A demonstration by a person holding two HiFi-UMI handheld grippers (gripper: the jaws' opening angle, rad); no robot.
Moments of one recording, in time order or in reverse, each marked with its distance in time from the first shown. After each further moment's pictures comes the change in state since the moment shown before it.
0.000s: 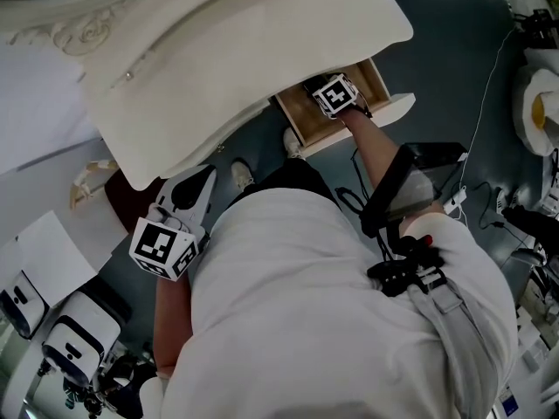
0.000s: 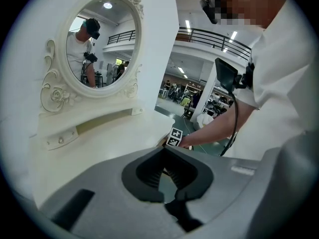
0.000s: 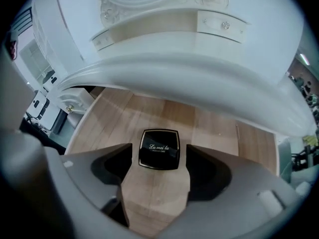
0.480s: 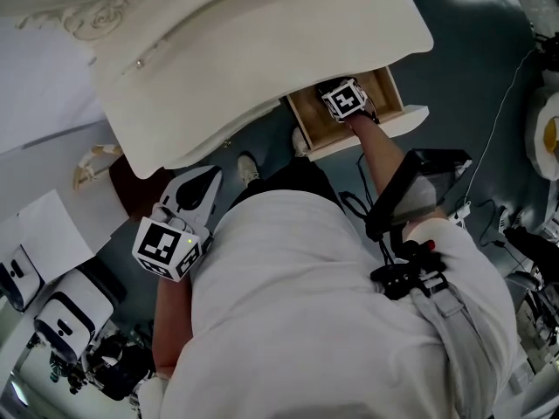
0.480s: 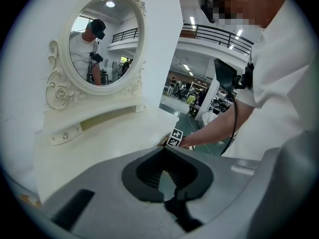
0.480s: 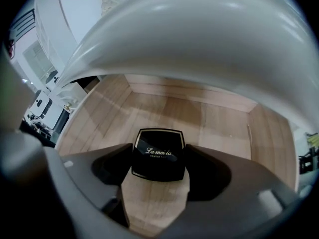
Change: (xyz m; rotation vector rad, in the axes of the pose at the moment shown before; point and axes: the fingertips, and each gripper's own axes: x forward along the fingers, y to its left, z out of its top) left arm 0.006 -0.008 0.000 -0.026 0.032 0.063; right arm 0.021 -0.003 -0.003 -0.007 -0.011 0.037
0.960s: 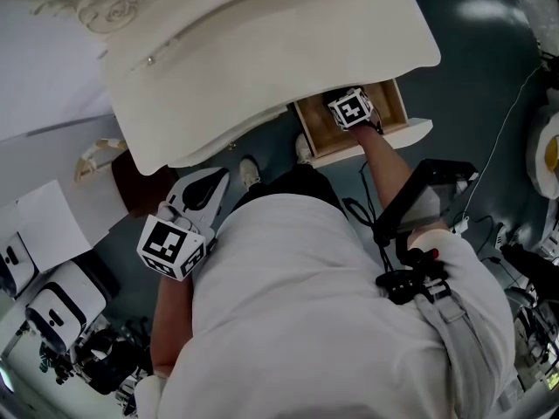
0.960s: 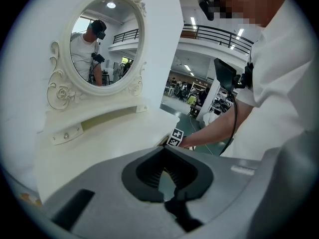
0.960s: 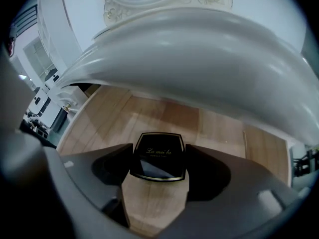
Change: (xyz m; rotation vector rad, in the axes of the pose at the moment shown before) left arm 0.002 -0.012 0.002 -0.003 -0.007 0.015; right arm -0.012 -0.003 0.004 -0.025 -0.027 -0.028
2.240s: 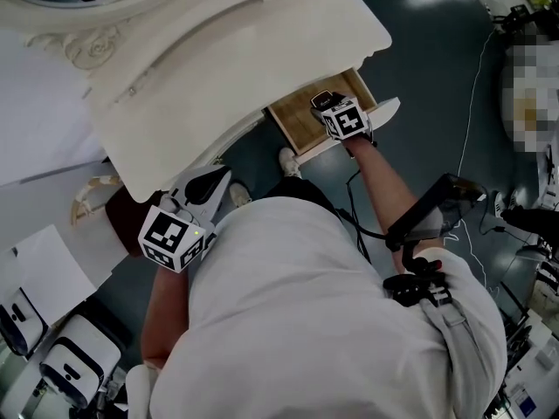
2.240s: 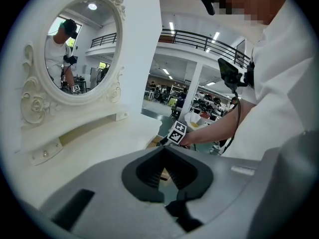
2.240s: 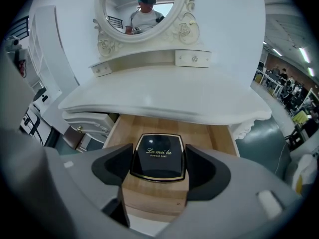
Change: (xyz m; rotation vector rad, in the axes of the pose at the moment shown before) left arm 0.007 -0.009 0.002 0.152 -0.042 -0.220; right arm -0.096 0.011 -0.003 0.183 -0.156 -0.105
